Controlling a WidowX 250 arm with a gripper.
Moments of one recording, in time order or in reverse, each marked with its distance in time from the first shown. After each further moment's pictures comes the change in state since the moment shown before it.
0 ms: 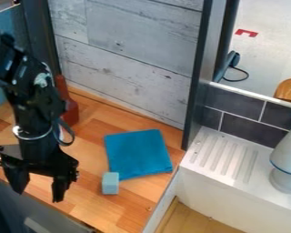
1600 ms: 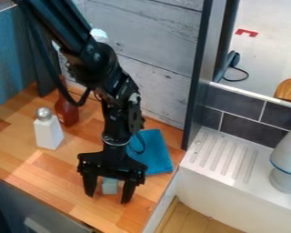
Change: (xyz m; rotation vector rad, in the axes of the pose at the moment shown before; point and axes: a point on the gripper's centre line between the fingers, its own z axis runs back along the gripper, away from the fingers) arm 0.049 -0.081 -0.046 0.020 0.111 0.047
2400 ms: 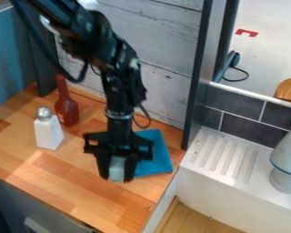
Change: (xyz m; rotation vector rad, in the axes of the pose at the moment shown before) arm 0.007 -0.003 0.040 -0.094 0.024 0.008
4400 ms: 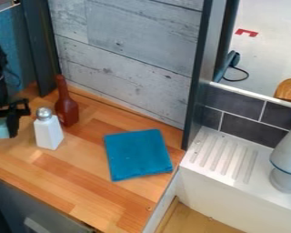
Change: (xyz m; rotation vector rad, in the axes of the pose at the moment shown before) arm 0.067 0.217 -0.004 0.024 -0.069 0.340
